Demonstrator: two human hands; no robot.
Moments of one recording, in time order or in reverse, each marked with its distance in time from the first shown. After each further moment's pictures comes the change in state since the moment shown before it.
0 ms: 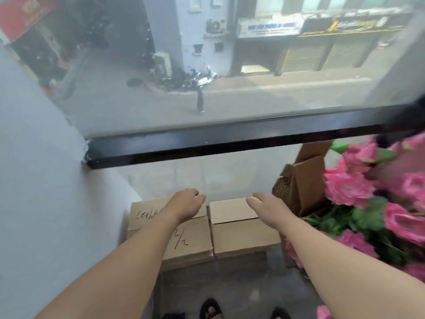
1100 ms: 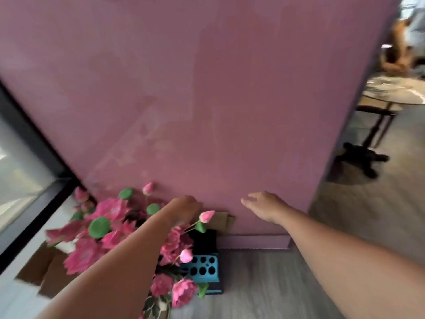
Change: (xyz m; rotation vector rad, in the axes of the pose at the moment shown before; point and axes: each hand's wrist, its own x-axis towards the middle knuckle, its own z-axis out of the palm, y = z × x) left_hand -0.311 0.544 0.331 0.693 -0.531 1.155; right_hand -0.559 0.401 -0.126 0.553 0.843 0.835
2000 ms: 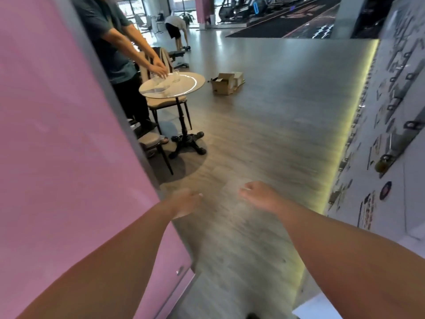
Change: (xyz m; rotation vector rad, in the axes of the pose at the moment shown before) left_hand 0.218 0.476 0.139 0.204 -0.494 0.768; right_hand -0.022 0.341 -0.207 0.371 0.586 0.730
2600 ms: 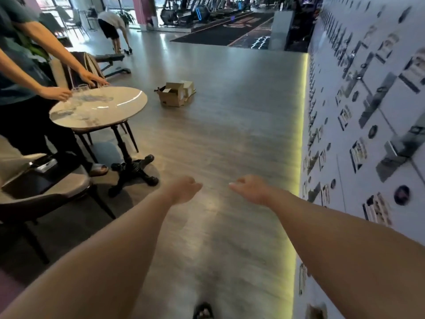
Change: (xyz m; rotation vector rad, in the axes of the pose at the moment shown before) left_hand 0.377 0.179 -0.074 0.089 -0.107 0.207; right_hand 0.301 0.021 -0.185 -0.094 0.067 0.133
